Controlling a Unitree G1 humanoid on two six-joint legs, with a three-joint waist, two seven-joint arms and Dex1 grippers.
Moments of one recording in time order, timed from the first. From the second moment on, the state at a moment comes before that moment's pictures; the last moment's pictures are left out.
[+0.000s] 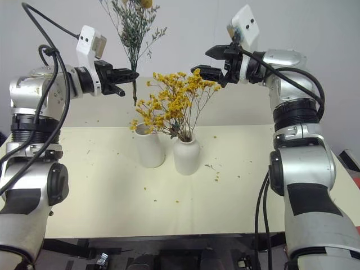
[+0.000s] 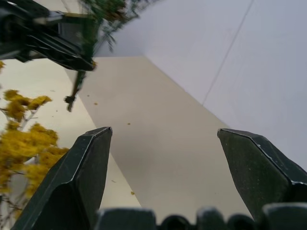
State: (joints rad) left arm -1.29 0.60 0.07 0.48 -0.24 0.82 -0.86; right arm -1.50 -0.54 0.03 1.02 0.18 0.14 1.09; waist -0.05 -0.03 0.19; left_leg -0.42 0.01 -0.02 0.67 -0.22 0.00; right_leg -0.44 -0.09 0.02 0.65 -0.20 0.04
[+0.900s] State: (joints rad) left arm -1.11 0.68 0.21 0.21 -0.43 0.94 -0.78; right arm -1.57 -0.51 -0.01 1.26 0.02 -0.03 1.02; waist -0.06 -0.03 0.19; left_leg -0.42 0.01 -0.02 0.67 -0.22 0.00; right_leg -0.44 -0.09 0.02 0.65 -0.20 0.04
